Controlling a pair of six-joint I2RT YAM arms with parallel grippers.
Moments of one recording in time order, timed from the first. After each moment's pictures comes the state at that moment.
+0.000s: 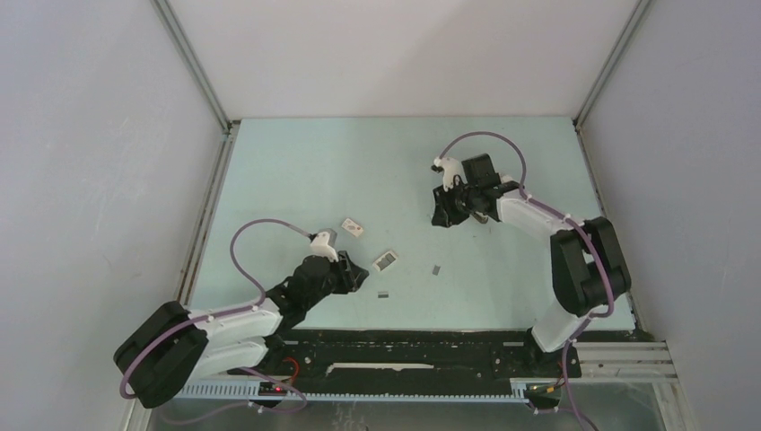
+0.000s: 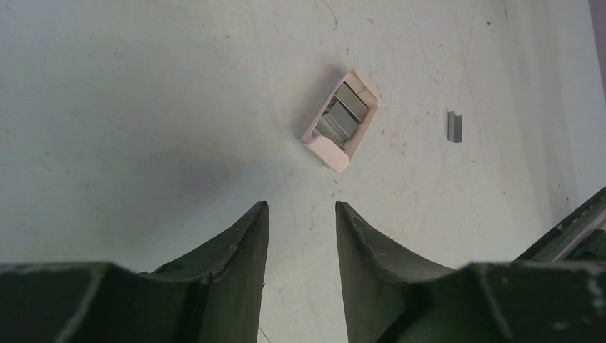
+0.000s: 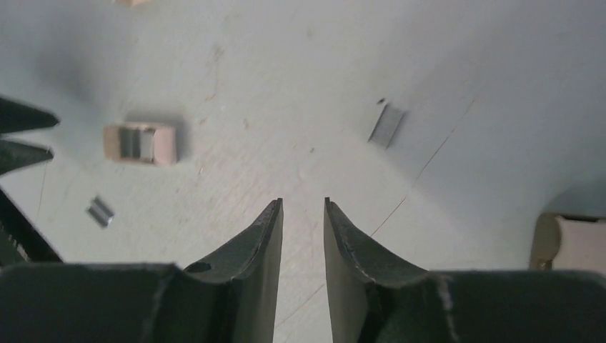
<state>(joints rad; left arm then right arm) -0.75 1.05 0.15 0.42 -0.12 -0.73 0.37 1.64 1.05 -0.30 -0.47 -0.11</state>
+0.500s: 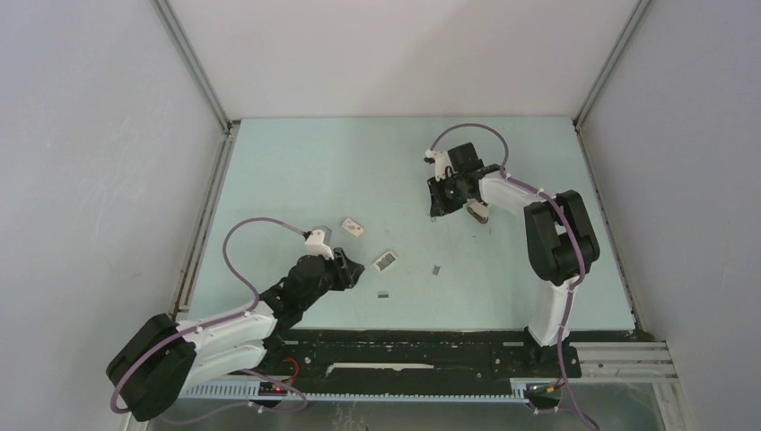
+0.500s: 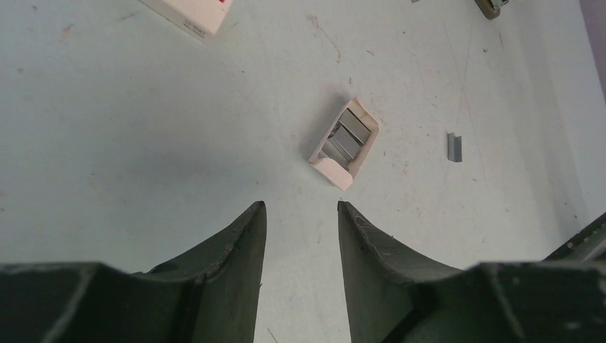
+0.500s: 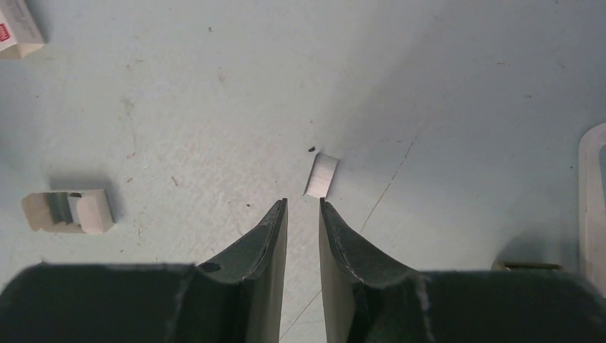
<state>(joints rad) -0.73 0.98 0.15 0.39 -0.16 -0.69 0.37 1.91 1.30 -0.39 -0.35 -0.06</state>
